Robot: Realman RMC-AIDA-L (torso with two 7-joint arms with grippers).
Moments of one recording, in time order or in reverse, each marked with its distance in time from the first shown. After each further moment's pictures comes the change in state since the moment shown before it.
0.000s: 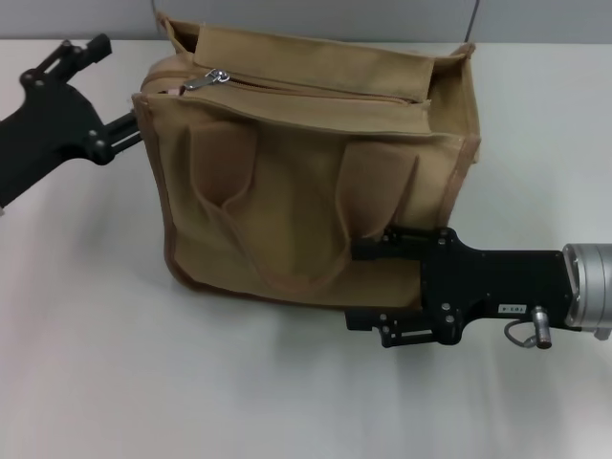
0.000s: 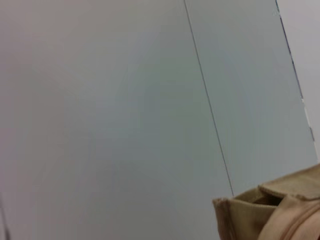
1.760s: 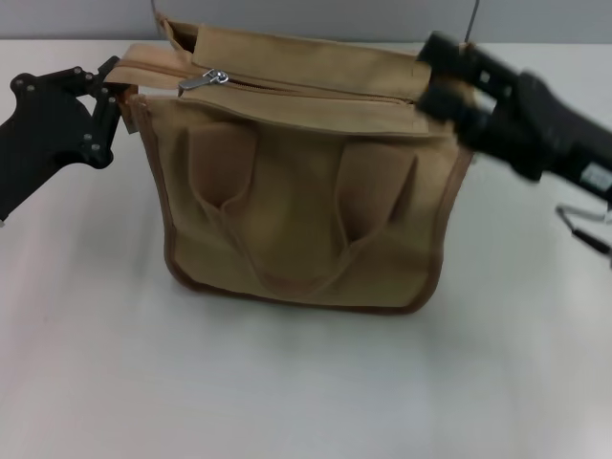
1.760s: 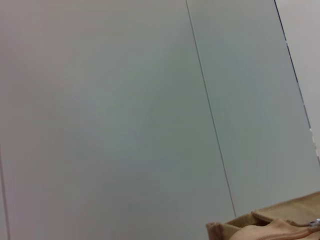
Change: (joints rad) left arm 0.019 -0.005 -0.009 -0.061 -0.062 0.067 0.049; right arm -0.005 -0.004 0.006 0.070 0.535 -0.187 0.156
